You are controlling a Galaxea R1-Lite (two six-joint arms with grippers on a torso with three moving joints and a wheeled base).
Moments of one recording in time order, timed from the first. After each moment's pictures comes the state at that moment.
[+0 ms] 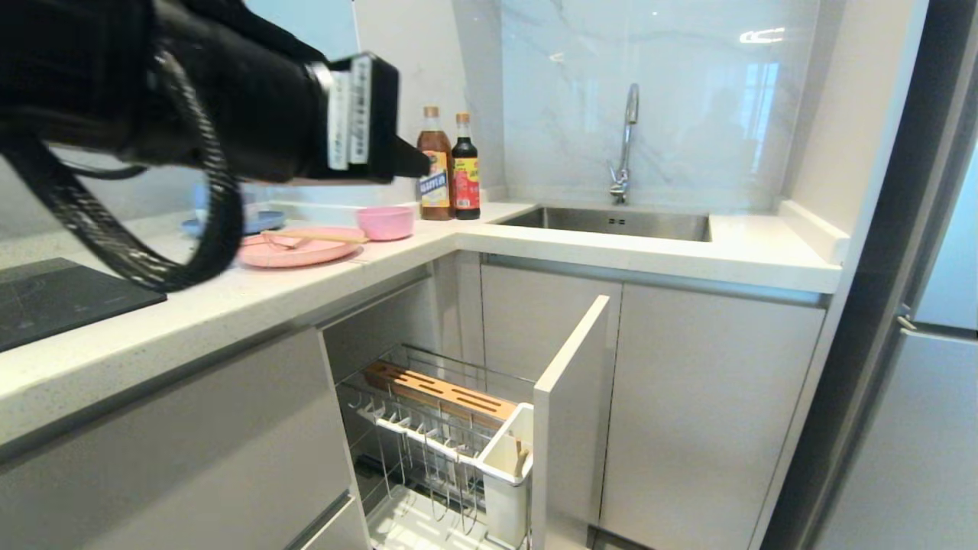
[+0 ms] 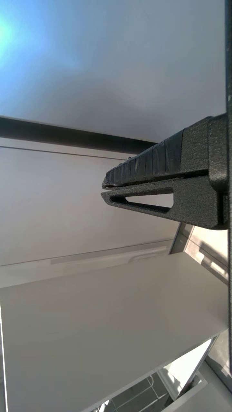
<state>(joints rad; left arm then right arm) -0.85 1.57 -1.88 0.71 0.31 -0.18 0.01 0.00 0.00 0.00 0.00 0.02</state>
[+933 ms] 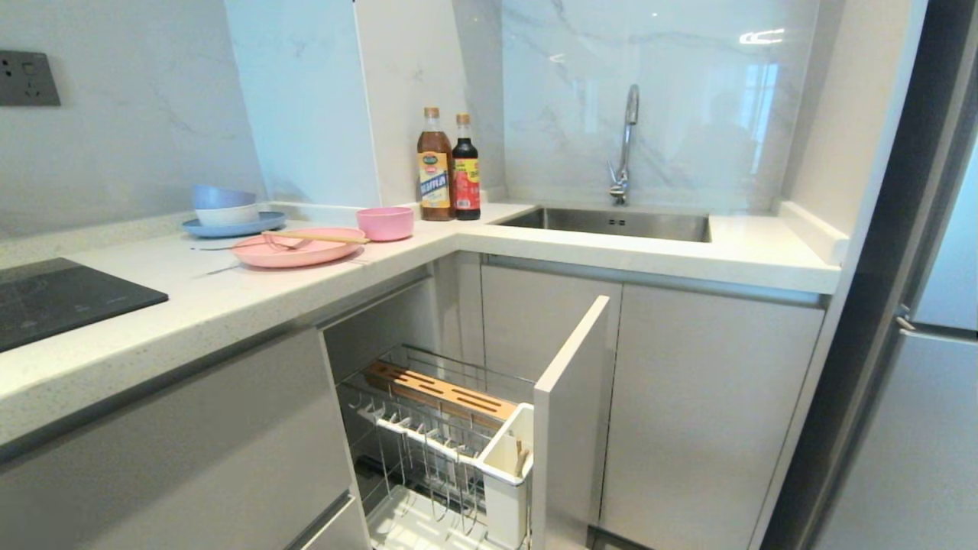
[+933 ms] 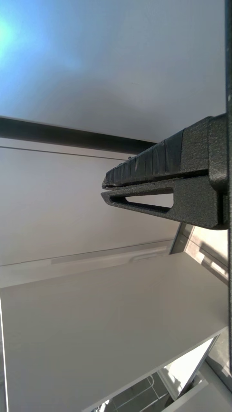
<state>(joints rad) -0.22 0.94 -1.49 0.65 0.11 -0.13 0.01 0.00 0.00 0.00 0.00 0.02</state>
